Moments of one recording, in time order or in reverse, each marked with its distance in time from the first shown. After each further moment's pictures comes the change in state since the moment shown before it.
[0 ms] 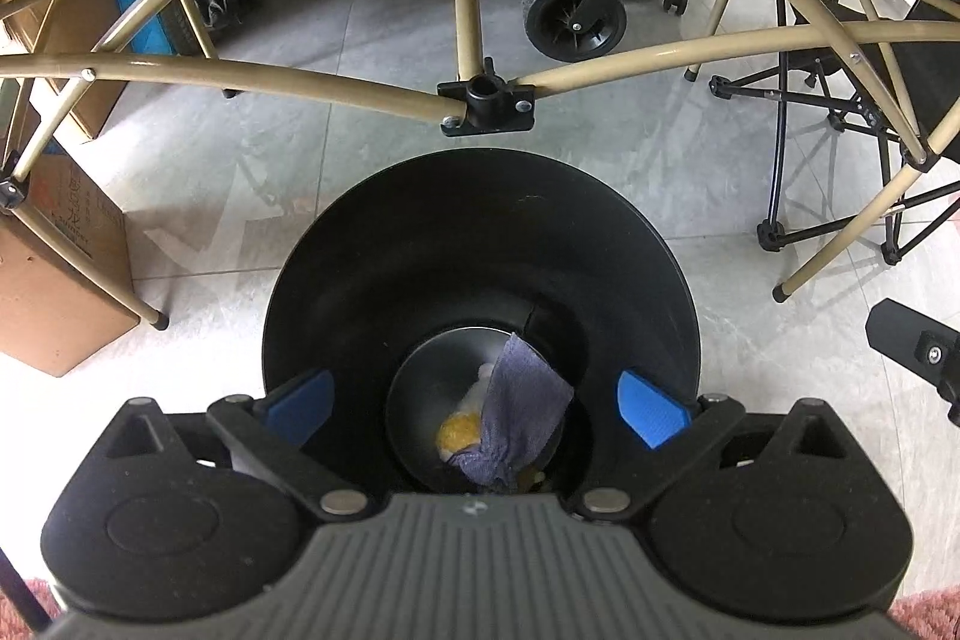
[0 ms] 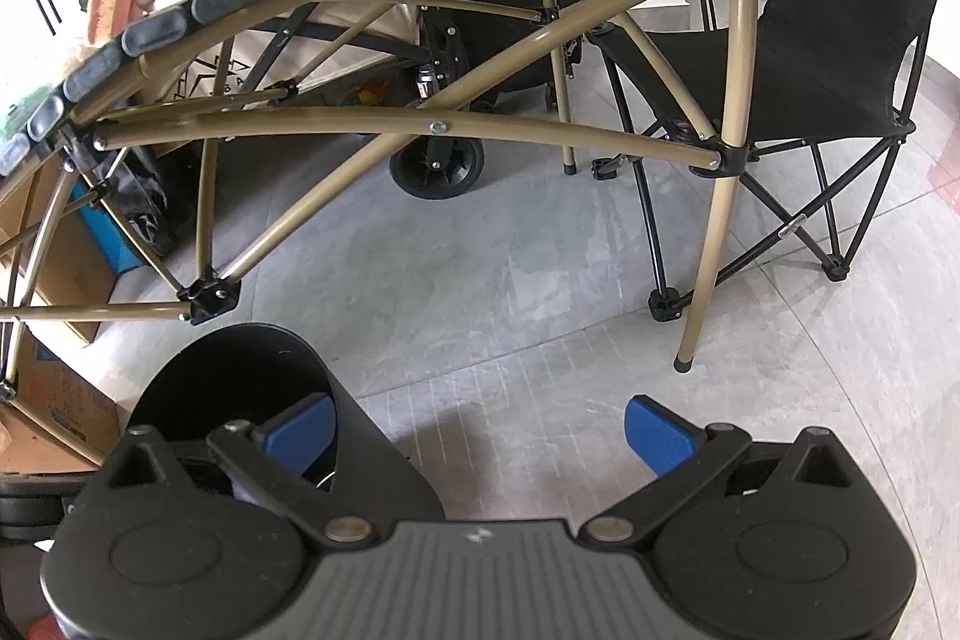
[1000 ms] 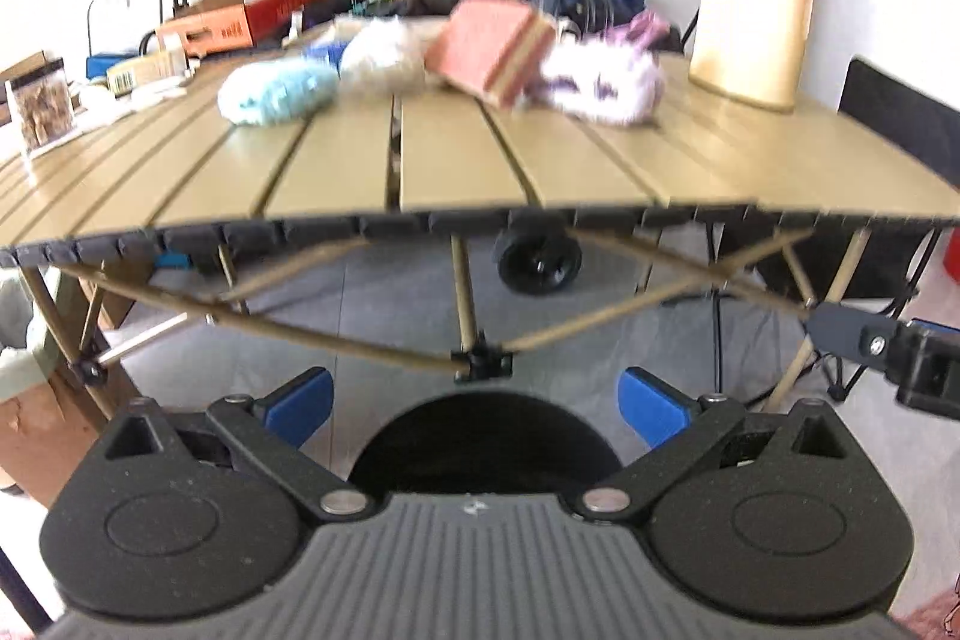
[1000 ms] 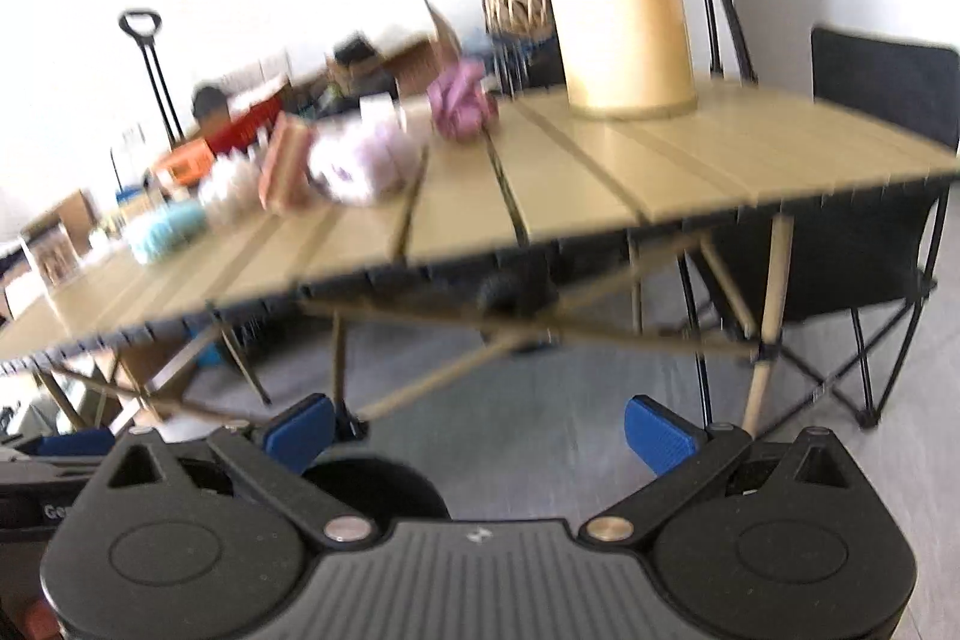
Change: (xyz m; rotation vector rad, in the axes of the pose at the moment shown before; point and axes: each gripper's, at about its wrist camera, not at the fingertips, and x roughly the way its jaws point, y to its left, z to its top) left arm -0.131 0.016 -0.012 0.040 -0.504 -0.053; right arm -0.108 0.031 0.016 -0.092 -0.367 0.147
